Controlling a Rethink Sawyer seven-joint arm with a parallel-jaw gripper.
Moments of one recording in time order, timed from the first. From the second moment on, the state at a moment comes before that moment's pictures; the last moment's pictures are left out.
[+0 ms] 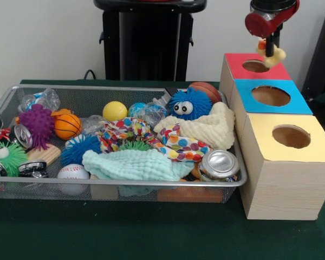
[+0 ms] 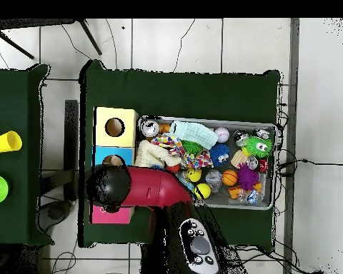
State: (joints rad) arm -0.16 -0.85 0.23 1.95 0.18 0.67 0.93
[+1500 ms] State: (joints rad) arm -0.12 -0.75 0.13 1.95 0.18 0.63 0.99
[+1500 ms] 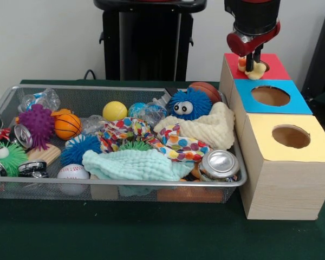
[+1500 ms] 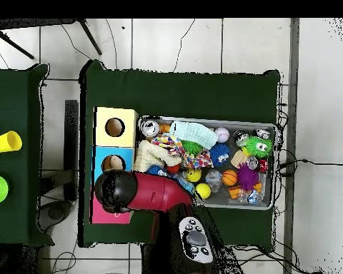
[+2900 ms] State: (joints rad) arm -0.09 -0.72 0.13 1.95 0.22 0.74 0.99
